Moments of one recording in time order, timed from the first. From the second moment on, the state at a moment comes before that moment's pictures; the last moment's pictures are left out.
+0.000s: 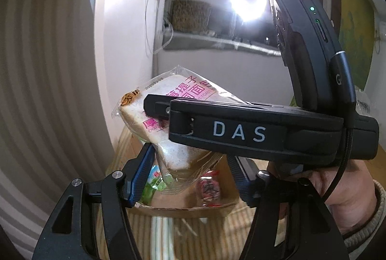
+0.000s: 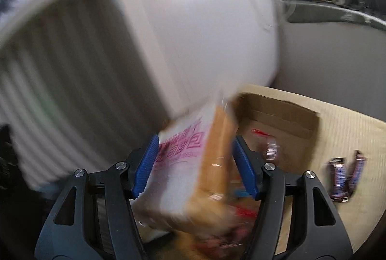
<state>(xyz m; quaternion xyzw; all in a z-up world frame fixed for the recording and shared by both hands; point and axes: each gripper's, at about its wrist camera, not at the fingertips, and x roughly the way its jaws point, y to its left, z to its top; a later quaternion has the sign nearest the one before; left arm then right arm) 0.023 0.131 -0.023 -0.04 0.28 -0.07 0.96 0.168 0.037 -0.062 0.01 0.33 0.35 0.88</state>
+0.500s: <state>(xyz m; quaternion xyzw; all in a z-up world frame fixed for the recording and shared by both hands) 0.027 0.201 -0.047 -0.09 0.30 0.03 0.95 0.144 0.050 -0.063 -0.03 0.29 0.33 0.90</state>
